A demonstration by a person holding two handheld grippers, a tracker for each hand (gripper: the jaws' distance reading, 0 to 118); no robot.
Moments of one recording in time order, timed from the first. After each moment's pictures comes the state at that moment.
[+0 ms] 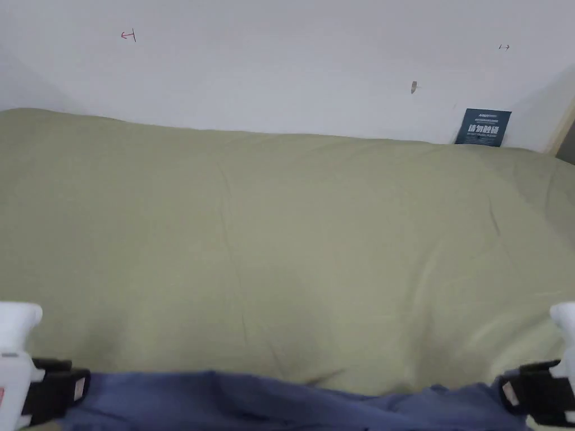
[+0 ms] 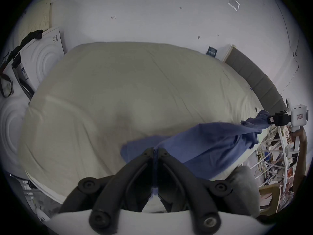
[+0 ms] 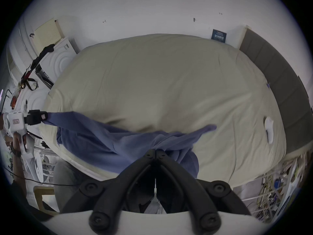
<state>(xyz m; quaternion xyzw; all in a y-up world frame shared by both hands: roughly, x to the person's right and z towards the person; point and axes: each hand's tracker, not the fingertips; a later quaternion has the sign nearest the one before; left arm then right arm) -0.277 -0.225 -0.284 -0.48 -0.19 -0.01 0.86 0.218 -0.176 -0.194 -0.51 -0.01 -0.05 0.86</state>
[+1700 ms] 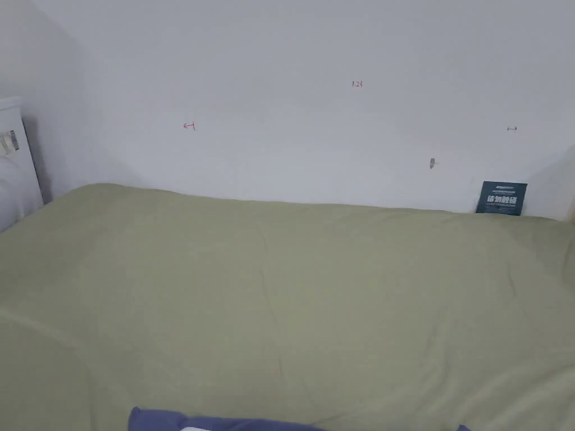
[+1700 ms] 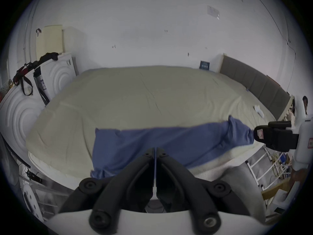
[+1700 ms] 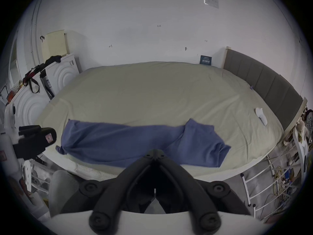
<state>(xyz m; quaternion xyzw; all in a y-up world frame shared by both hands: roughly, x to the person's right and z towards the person) -0.172 -0.241 -0.116 -0.36 -0.16 -0.04 0.92 0.068 -0.224 -0.081 -0.36 -0.07 -0.04 0.93</state>
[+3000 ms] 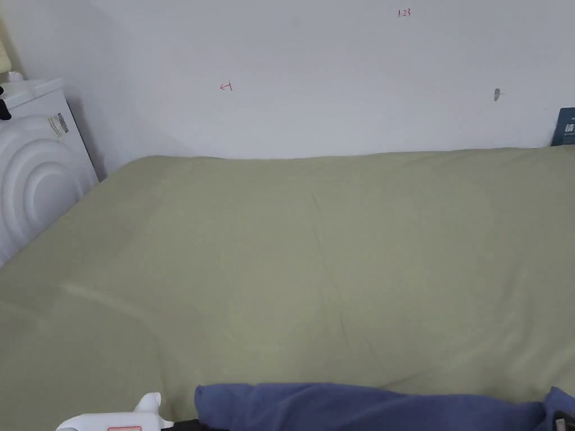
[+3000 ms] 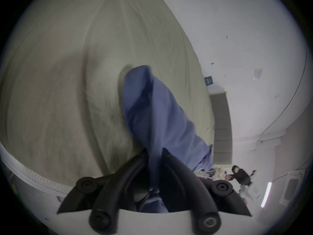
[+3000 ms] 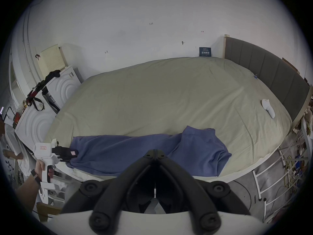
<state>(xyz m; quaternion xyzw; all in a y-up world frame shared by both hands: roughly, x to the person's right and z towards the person) -0.353 -0.356 -0.274 -0.55 -0.22 0.35 0.73 0.125 -0.191 -0.109 -0.37 -0.05 -0.12 0.92</state>
